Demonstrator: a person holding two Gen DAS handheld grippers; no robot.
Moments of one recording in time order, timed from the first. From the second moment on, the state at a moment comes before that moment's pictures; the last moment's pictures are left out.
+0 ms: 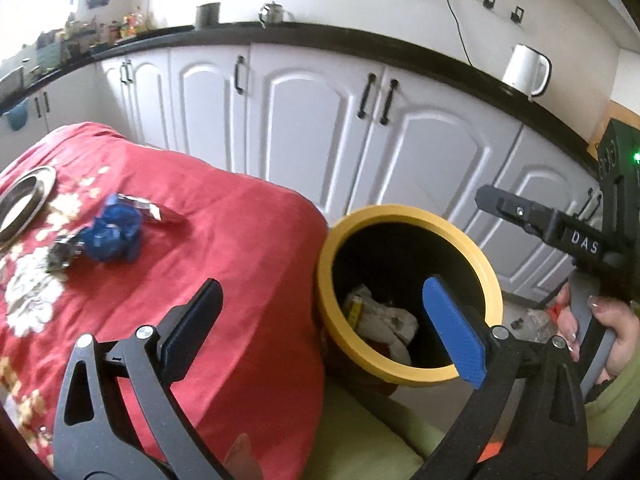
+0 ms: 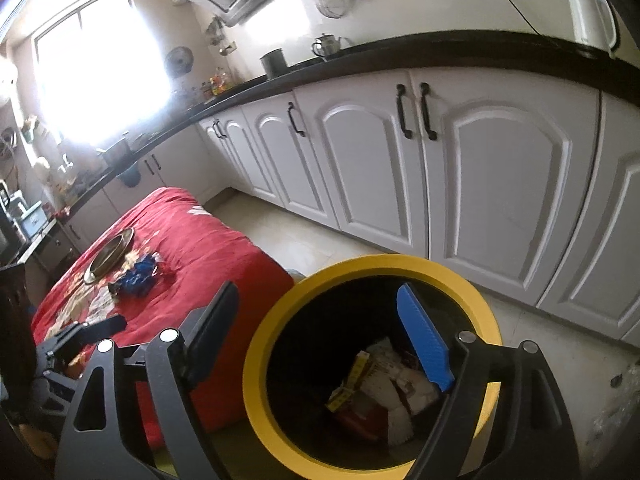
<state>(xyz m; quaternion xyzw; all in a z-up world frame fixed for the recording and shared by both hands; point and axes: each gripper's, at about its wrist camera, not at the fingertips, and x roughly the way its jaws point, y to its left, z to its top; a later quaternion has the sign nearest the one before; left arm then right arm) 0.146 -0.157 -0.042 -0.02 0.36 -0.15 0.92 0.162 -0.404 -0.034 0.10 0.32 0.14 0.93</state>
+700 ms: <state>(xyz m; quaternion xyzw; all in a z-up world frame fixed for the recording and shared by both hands) 0.102 -0.079 -0.002 -0.04 0.29 -0.06 0.95 0.139 -0.327 0.010 0.04 0.27 0.20 0.94</state>
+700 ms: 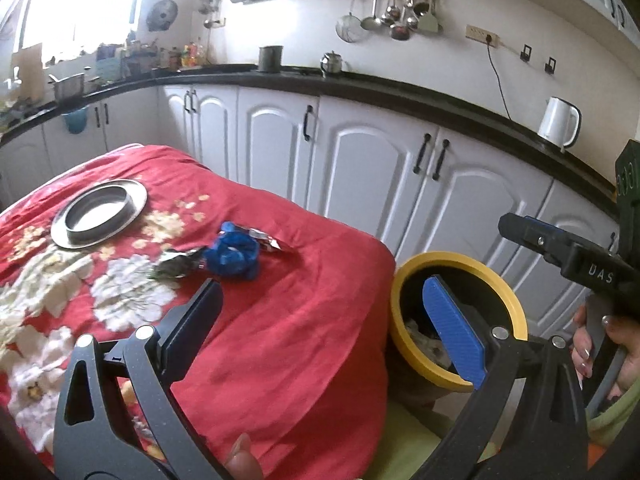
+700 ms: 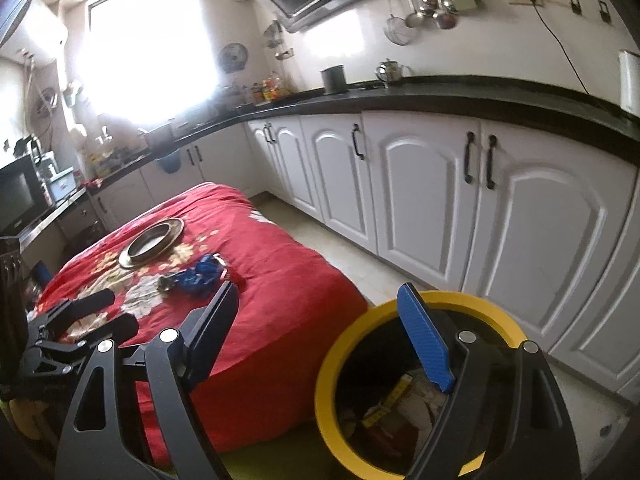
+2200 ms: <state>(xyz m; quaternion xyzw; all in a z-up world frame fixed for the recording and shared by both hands) 0.064 0.026 -0.077 -0.06 0.40 0.00 0.91 0.212 -0.105 -0.053 -0.12 0.35 0.34 0.86</state>
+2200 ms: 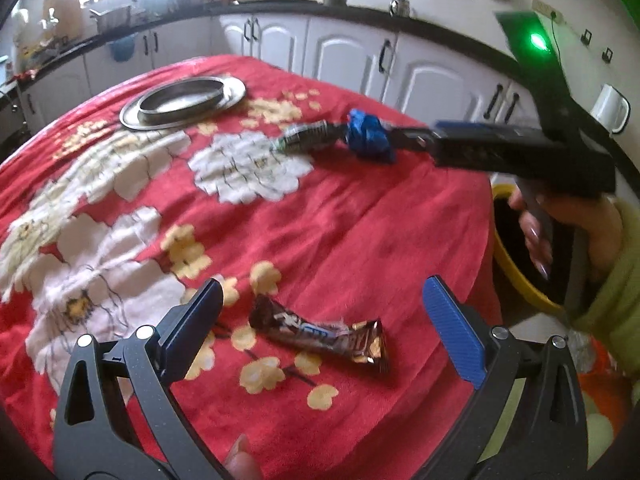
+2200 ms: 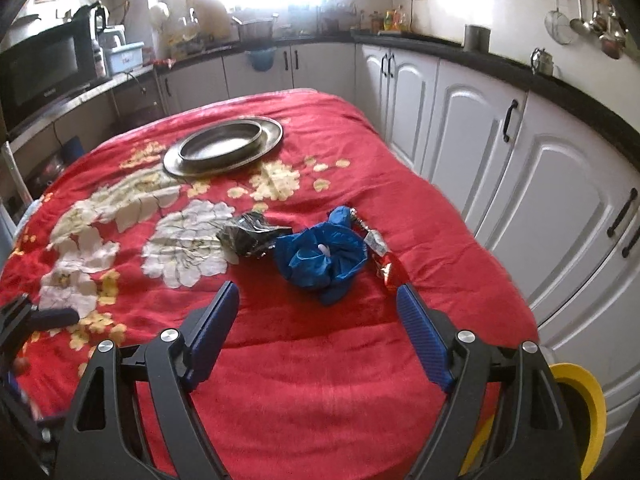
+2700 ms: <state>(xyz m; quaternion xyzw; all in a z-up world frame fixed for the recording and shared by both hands) 0.069 0.024 -0.098 -0.07 0.44 -0.01 0.90 0.247 -0.067 -0.091 -0.14 0.40 0.34 0.84</state>
